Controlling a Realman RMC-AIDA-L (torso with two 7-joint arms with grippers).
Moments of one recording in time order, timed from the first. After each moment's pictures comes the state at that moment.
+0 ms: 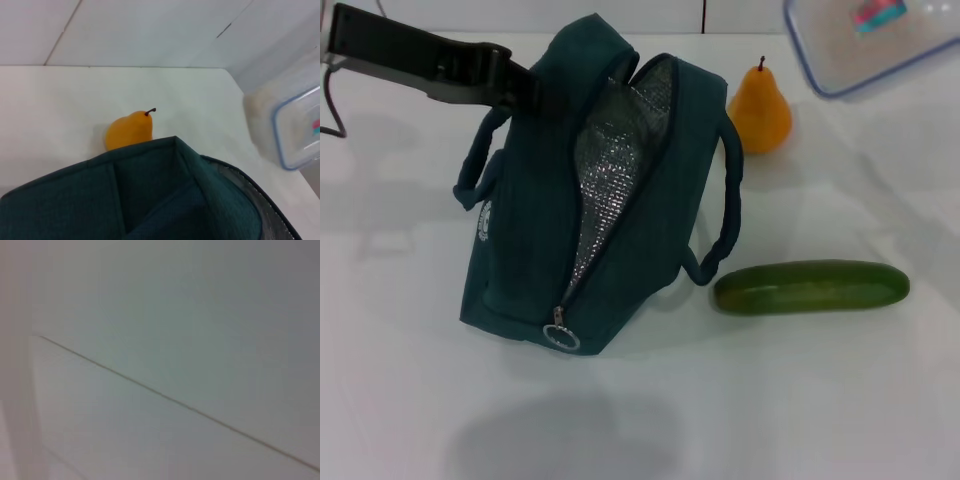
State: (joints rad) left arm -0.66 -2.01 0.77 1.35 2.17 1.88 -2.70; right arm 0.65 2.03 -0.93 -0.02 -0.72 -1.75 1.62
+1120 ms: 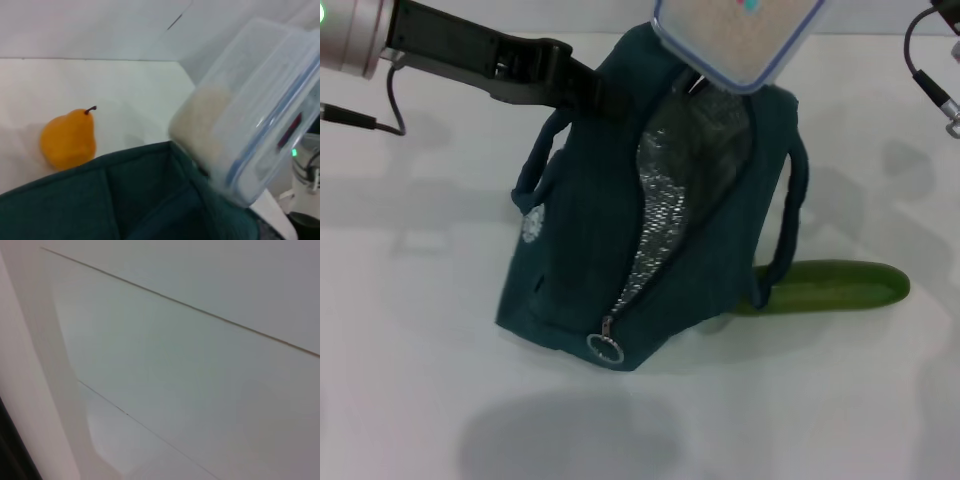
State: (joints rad) left arm -0.71 -2.04 0.80 1.28 2.10 1.88 -2.70; right arm 0.90 2.03 -0.95 0.03 -0.80 -1.68 1.63
